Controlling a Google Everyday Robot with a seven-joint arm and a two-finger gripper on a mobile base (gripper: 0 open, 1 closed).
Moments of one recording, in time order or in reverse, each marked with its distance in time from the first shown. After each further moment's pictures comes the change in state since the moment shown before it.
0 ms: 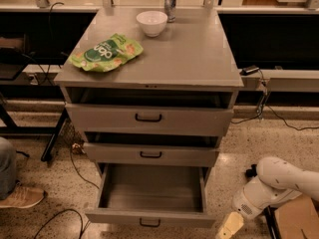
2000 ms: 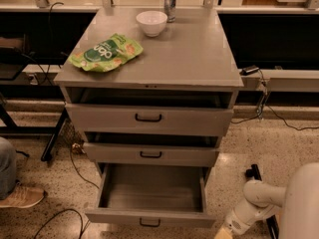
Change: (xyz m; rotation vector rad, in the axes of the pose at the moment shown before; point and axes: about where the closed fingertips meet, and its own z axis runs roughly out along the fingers) arm 0.068 -0.073 0.135 -0.073 0.072 0.129
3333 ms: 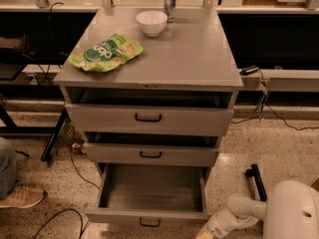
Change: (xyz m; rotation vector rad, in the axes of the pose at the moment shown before) arm -0.037 -0.056 0.116 0.014 -0.139 -0.151
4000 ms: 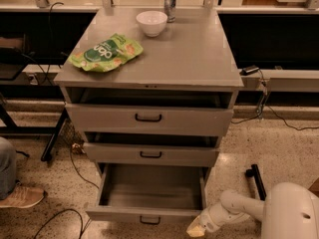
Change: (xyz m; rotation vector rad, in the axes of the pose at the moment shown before) arm -0.047 0.000 0.015 -0.028 -0.089 -0.104
